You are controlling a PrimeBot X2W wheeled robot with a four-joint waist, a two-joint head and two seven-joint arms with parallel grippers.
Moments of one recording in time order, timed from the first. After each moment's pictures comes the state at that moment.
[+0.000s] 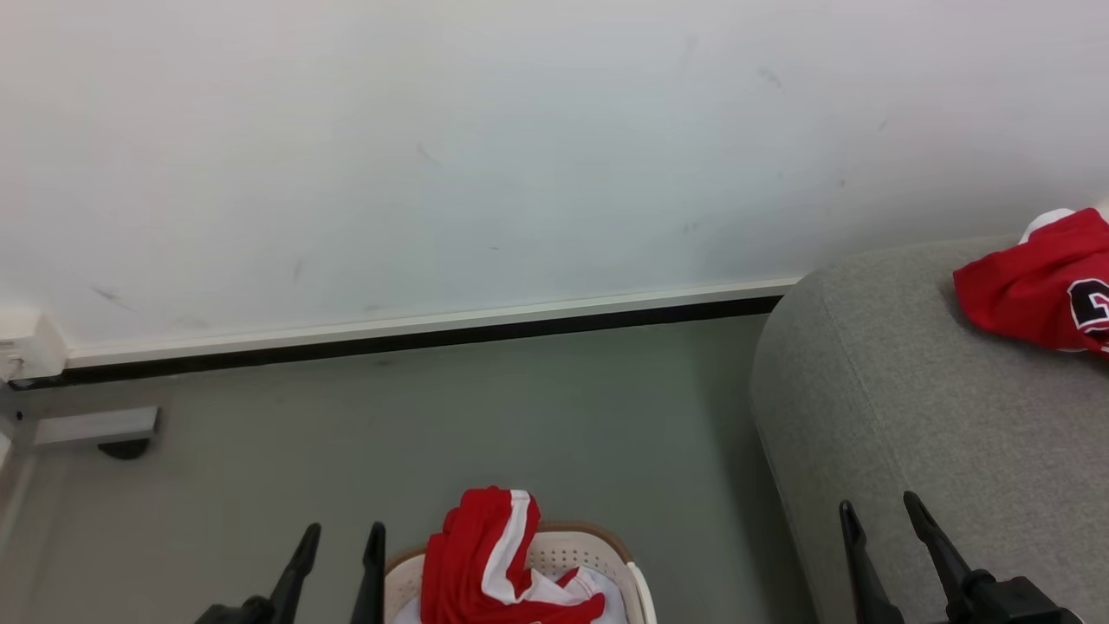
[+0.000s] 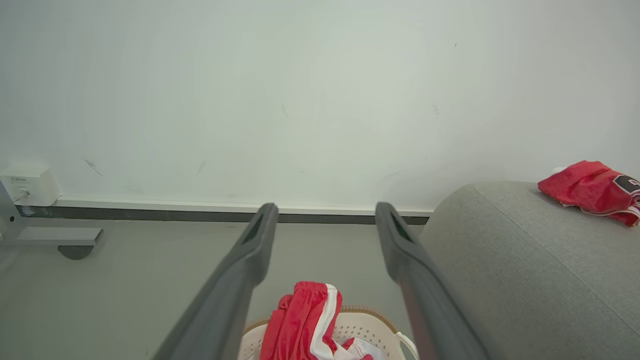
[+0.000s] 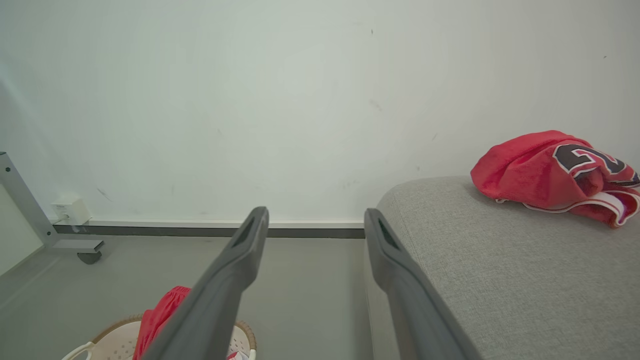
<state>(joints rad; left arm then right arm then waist) 0.06 0.05 -0.05 0.17 -0.21 -0.12 -0.26 -0.02 -0.05 0.09 0.27 0.18 0.13 -0.26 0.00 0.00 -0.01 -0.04</state>
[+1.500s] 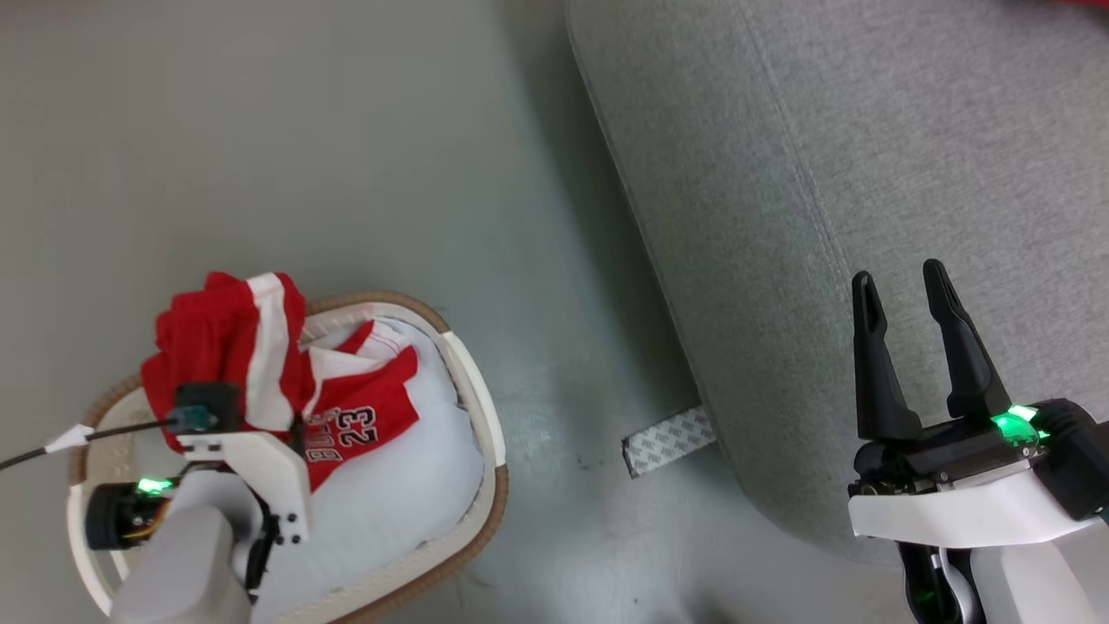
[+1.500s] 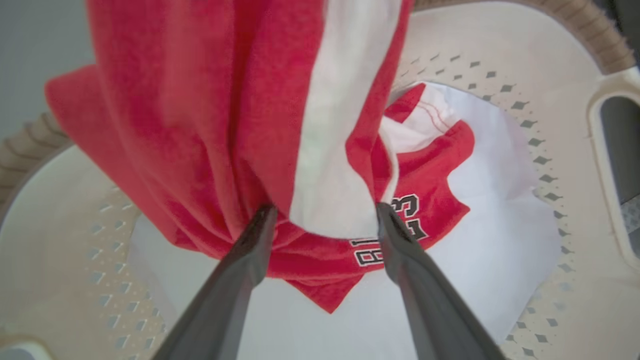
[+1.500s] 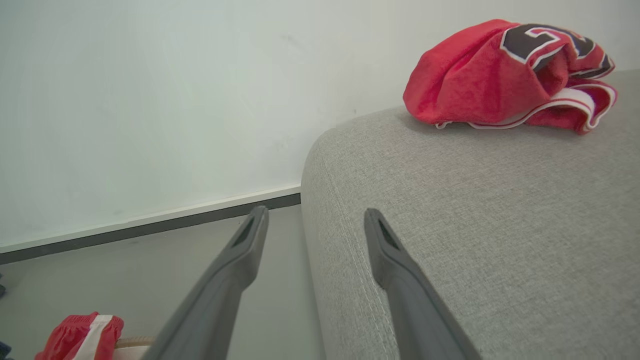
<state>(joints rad) -0.63 0.20 -0.12 1.01 -0.15 -0.01 -0.03 -0.28 -0.05 0.16 0.01 0.40 0.13 -0.26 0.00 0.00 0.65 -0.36</state>
